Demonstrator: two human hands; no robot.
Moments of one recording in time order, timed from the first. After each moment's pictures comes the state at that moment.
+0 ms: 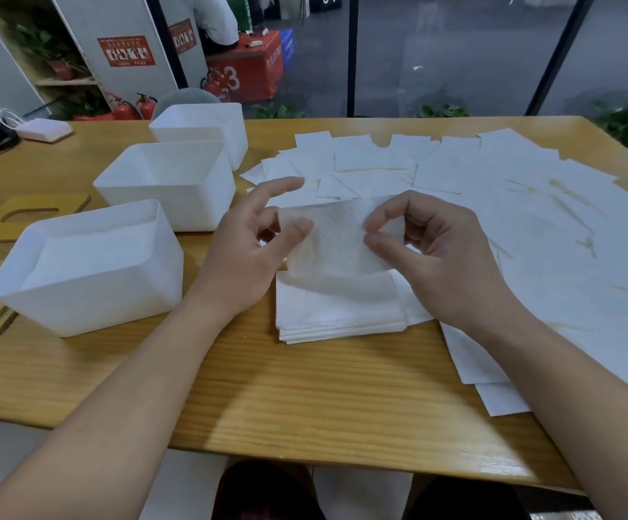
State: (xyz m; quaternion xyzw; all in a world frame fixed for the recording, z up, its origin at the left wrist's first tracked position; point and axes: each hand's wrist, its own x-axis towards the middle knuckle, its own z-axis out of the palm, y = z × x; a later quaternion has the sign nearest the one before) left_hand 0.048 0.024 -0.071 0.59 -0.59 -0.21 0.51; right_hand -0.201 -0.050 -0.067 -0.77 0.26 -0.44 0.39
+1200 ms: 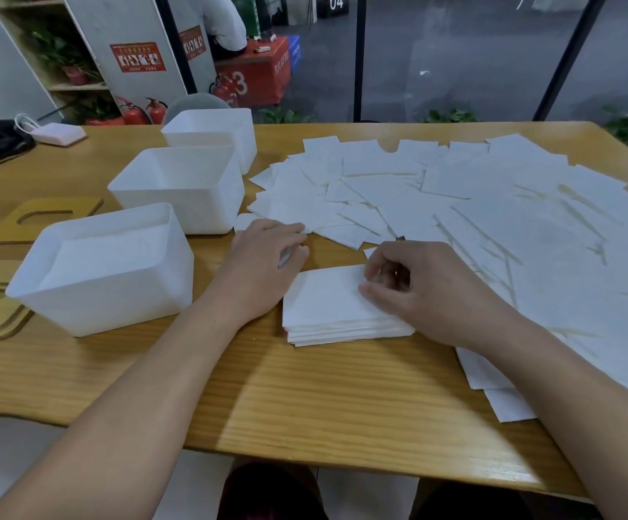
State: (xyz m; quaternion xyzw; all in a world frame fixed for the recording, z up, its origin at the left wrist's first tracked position) left_hand 0.065 0.010 -0.094 0.72 -0.65 -0.09 0.24; right_hand -0.202 -0.050 -0.083 -0.85 0.35 -0.23 0.31
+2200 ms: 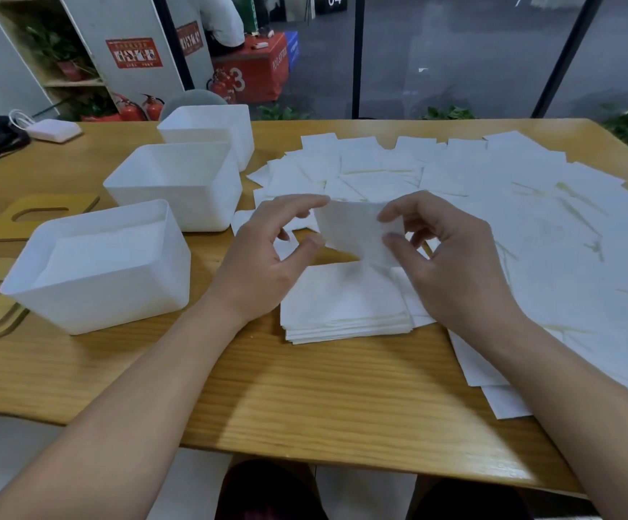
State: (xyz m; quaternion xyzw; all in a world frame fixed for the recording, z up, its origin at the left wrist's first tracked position) left_hand 0.049 0.021 -0.081 0.60 -0.67 -0.11 0.44; right_hand -0.198 -0.047 -0.072 -0.79 0.35 -0.44 0.27
